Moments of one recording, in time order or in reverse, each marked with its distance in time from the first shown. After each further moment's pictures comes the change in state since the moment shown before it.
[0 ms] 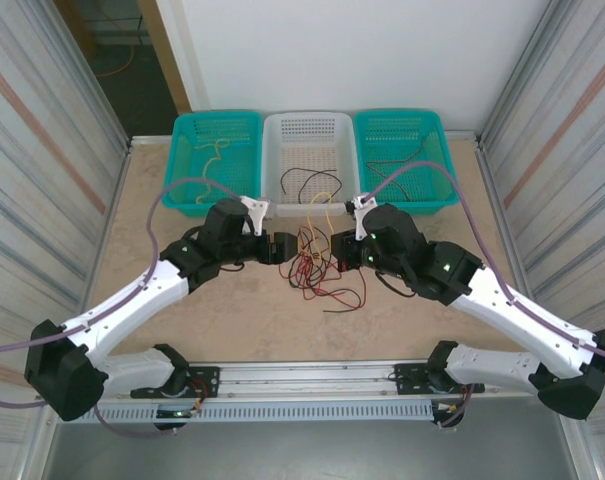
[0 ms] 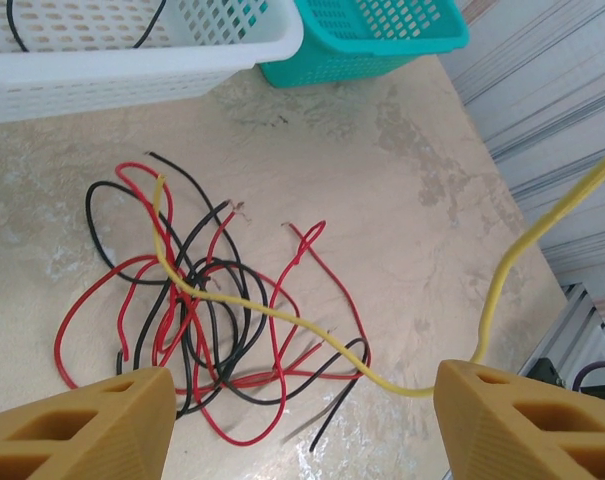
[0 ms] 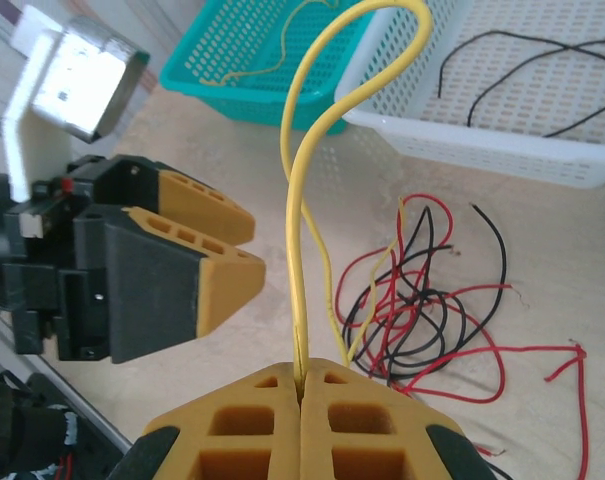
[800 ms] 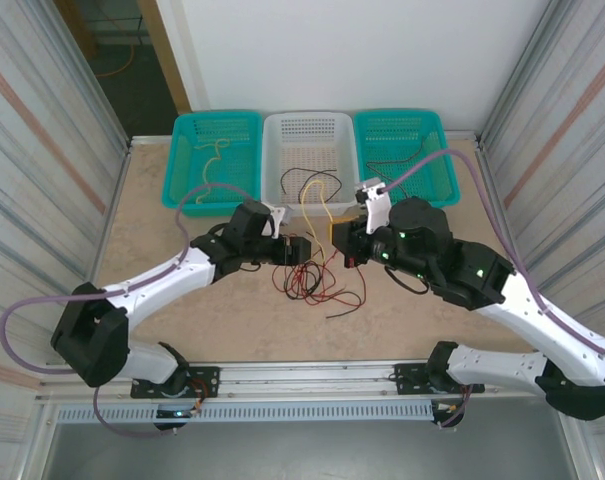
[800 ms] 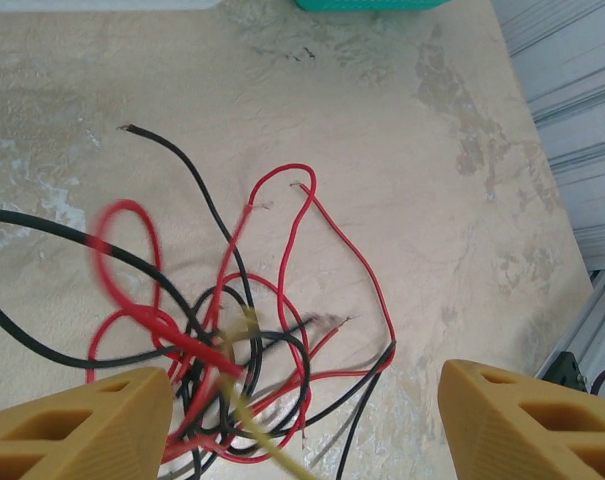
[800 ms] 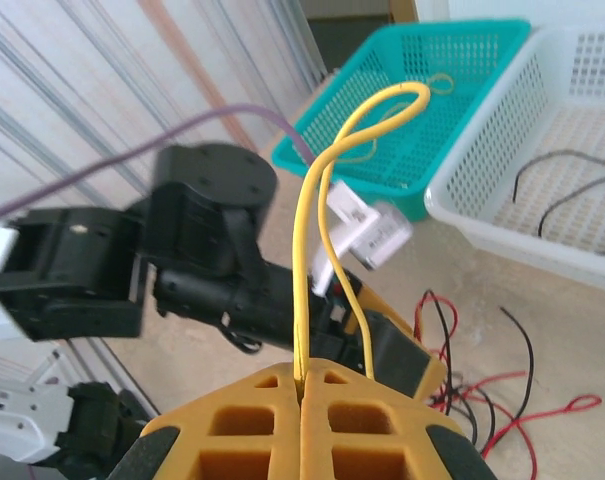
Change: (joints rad) left arm -0.021 0.212 -0.005 0.097 0.034 -0.060; right arm 0.058 -0.055 0.156 0.009 -0.019 -0.062
